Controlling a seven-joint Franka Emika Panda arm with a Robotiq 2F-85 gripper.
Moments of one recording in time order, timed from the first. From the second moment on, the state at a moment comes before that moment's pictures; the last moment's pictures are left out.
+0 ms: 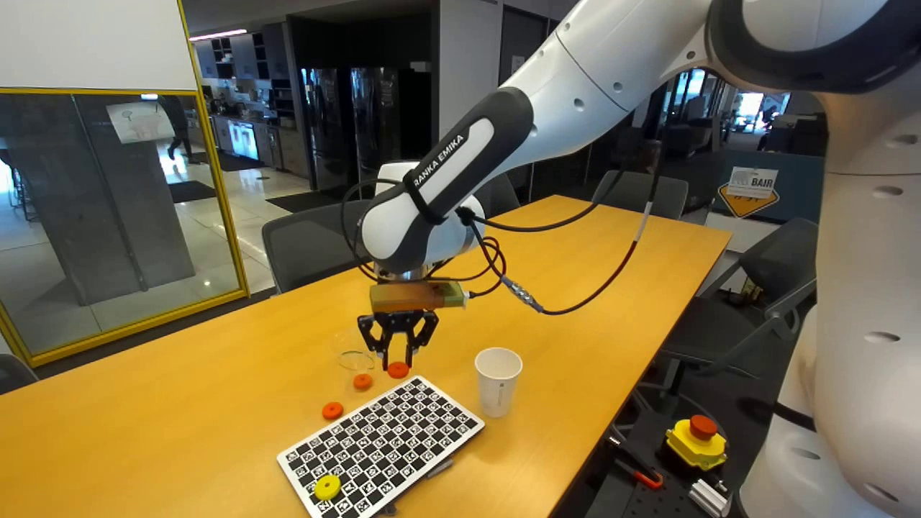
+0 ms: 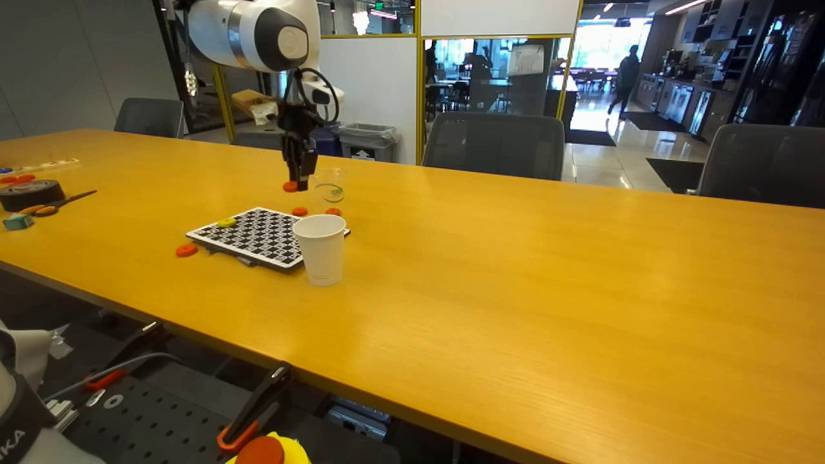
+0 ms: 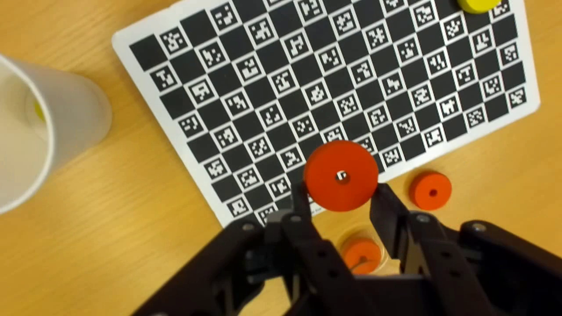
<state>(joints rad) 0.14 0.25 0.04 -2.15 0.14 2.40 0.56</state>
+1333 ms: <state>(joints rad) 0.11 0.60 0.00 -1.57 0.14 2.19 0.51</state>
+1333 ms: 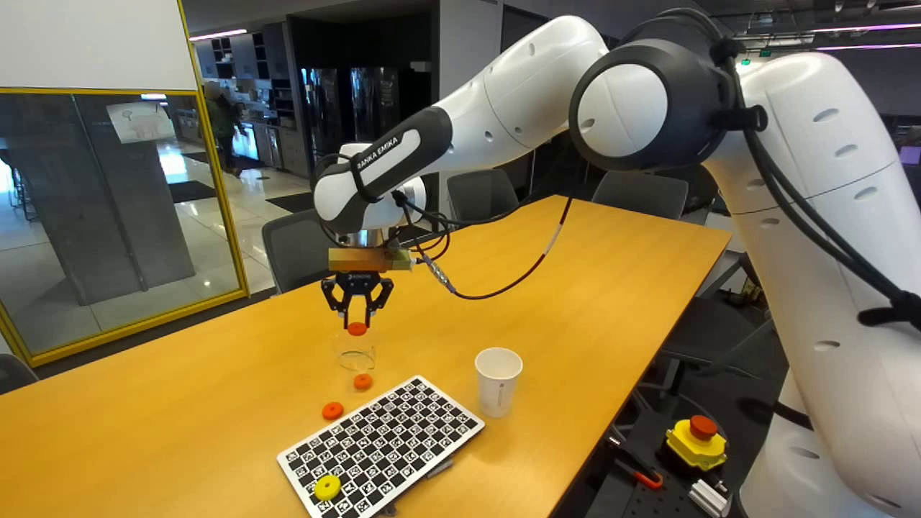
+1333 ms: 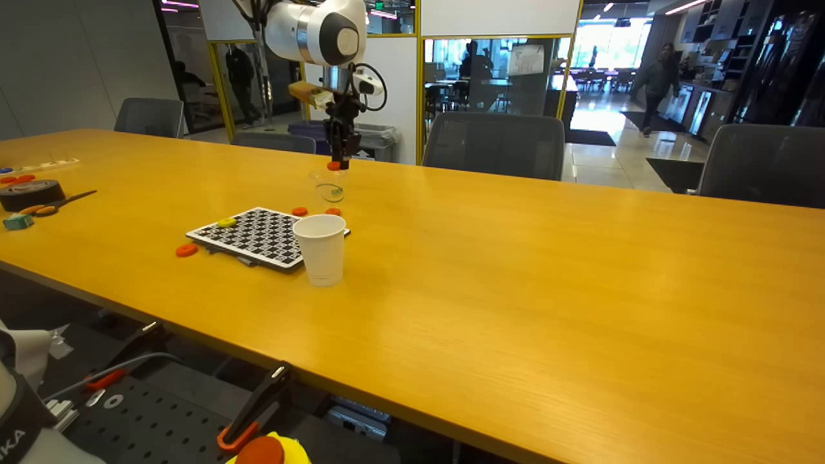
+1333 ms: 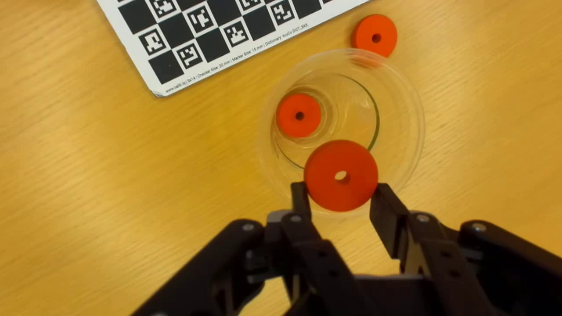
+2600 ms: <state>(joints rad) 0.11 0.61 0.01 -1.54 0.14 2.11 0.47</state>
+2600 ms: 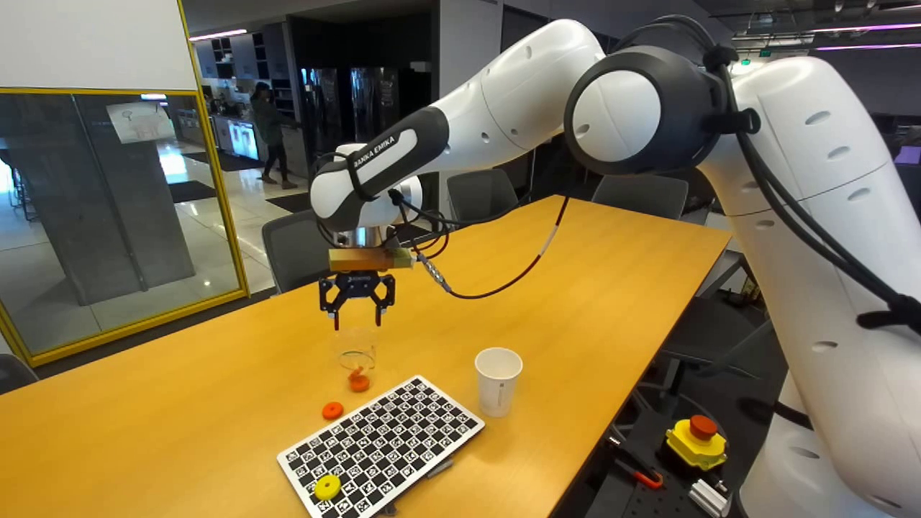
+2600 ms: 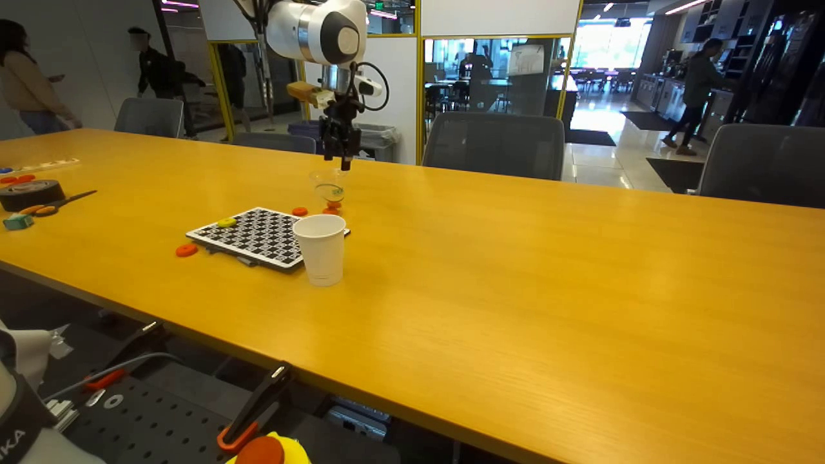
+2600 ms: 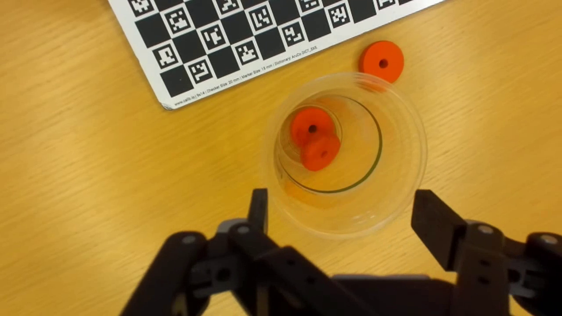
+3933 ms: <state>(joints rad) 0.30 0.41 0.08 -1.94 0.11 2.34 0.63</state>
